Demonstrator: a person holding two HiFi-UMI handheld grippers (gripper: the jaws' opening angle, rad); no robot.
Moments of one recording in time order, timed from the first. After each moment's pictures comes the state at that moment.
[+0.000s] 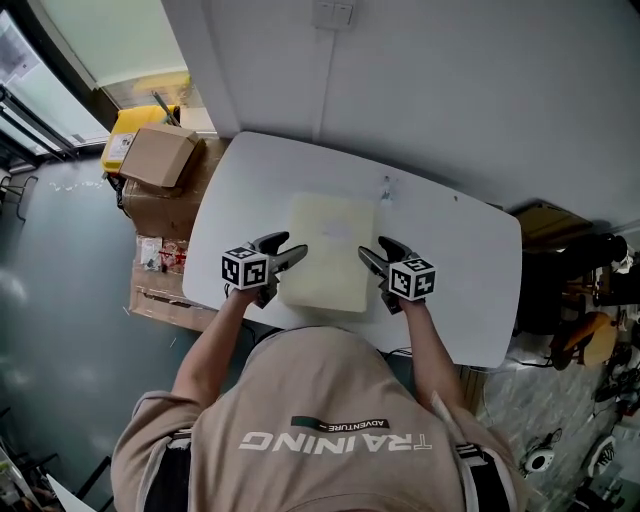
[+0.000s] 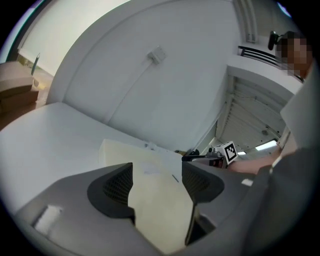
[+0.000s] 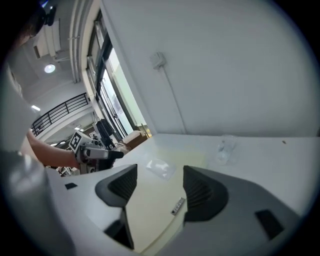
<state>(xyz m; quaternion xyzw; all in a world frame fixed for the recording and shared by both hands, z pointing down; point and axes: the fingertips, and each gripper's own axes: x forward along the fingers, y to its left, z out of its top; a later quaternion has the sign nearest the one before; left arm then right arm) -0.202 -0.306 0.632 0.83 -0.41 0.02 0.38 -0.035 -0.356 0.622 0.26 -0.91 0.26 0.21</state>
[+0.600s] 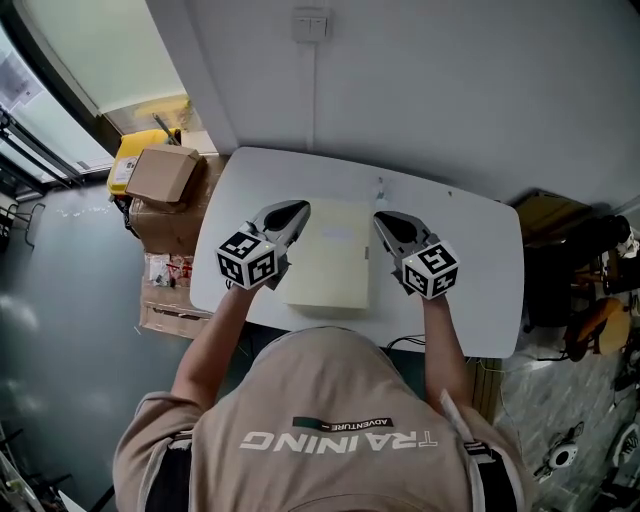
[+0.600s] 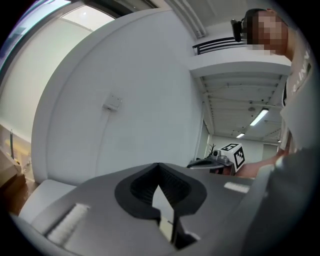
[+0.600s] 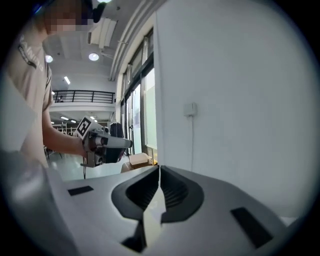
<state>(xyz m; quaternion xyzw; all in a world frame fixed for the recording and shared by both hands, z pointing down) -0.172 -0.331 0.438 0.89 -0.44 -0.01 0.14 -0.041 -0.349 0.454 0.25 -0.96 0.05 0.12</state>
